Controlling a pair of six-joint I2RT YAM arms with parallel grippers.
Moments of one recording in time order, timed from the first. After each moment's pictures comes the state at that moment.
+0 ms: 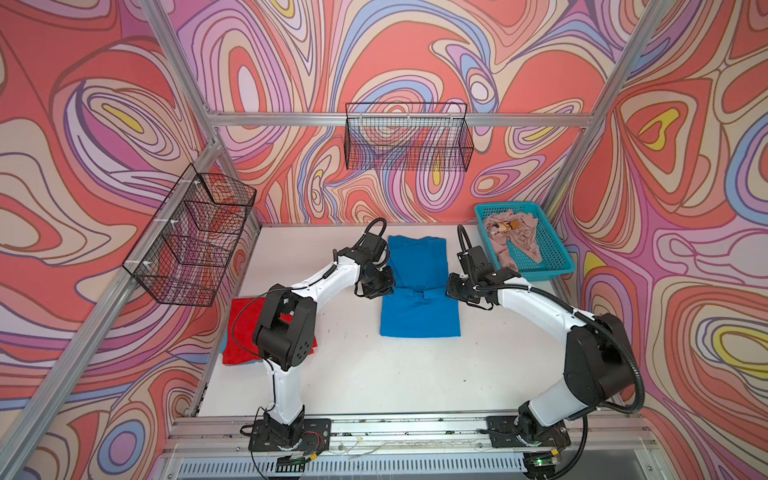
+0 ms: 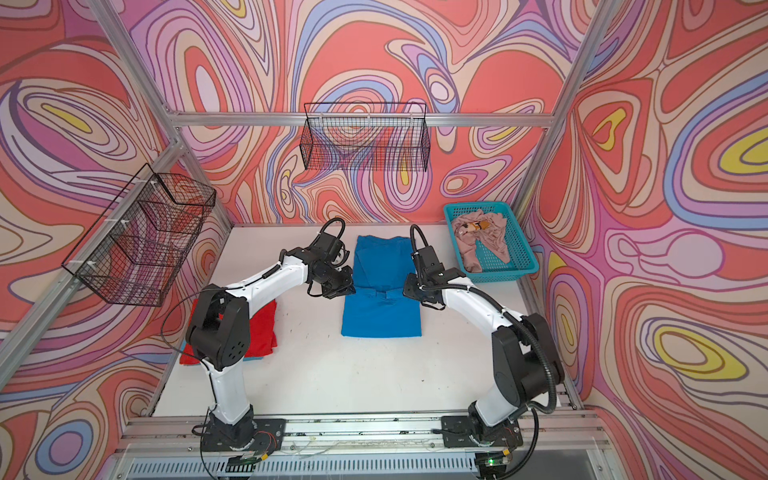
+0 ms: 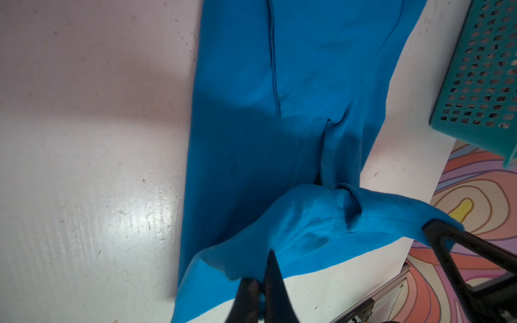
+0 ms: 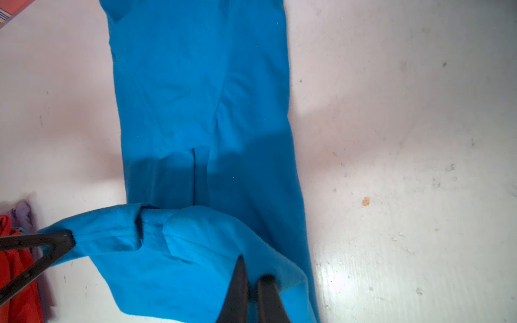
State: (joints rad) left arm -0.48 1.95 1.53 -0.73 0.33 -0.76; right arm 0.37 1.60 1.12 -0.53 -0.04 0.62
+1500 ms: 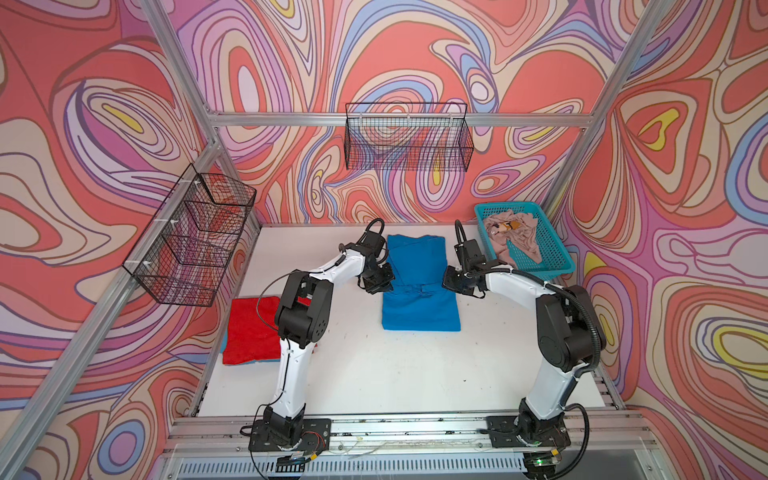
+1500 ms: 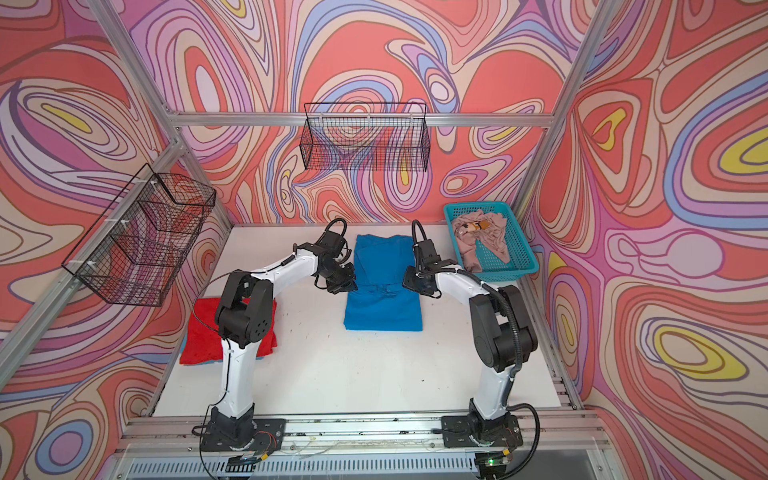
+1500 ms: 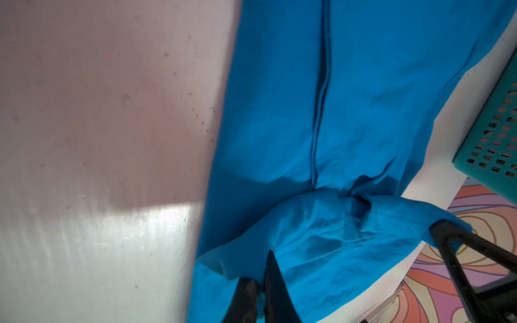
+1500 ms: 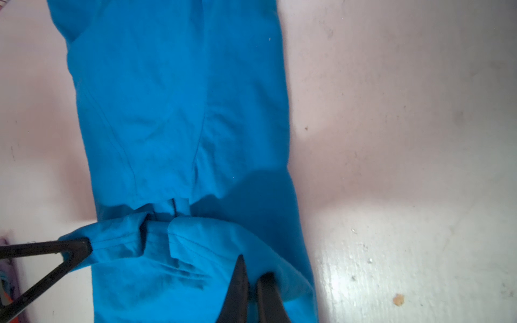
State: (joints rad) left arm -0.42 2.19 1.70 -0.74 0.39 -0.76; right arm 0.30 1.85 1.24 -0.43 -0.11 0.59
